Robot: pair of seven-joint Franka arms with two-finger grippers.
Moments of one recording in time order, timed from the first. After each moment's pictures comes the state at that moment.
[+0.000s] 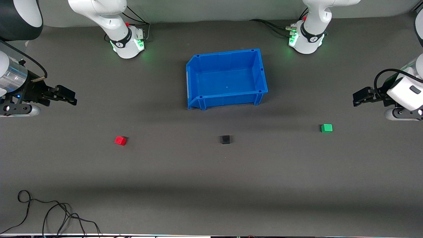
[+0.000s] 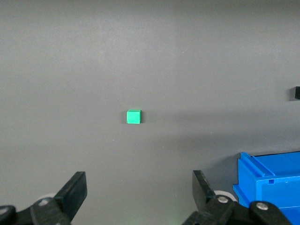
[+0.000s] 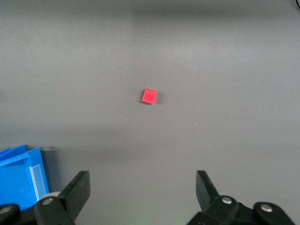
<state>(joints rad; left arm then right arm) -0.04 0.08 -0.01 -1.57 0.02 1.58 -0.03 -0.03 0.02 0.08 -1.63 -0.01 1.60 0.06</state>
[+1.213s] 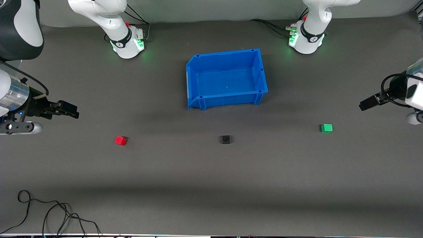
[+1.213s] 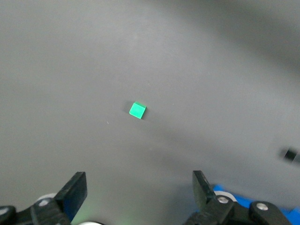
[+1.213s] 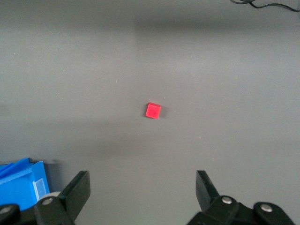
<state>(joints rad) -0.04 0.08 0.01 -1.56 0.01 1.56 -0.56 -0.02 0.18 0.08 -1.47 -0.01 1.59 0.07</state>
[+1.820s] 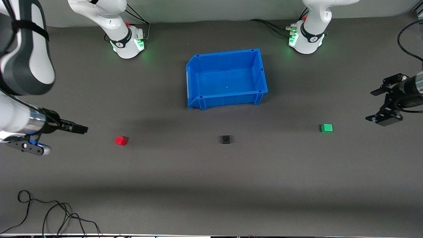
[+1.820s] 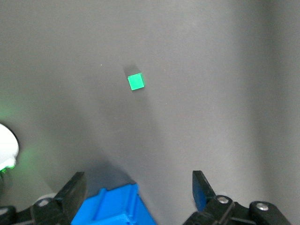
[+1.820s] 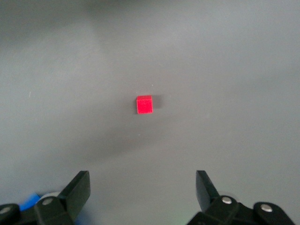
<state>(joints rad) 0.06 0.12 0.02 -1.58 -0.17 1.58 -1.20 -0.01 0.33 0.05 -1.47 0.02 1.59 0.50</state>
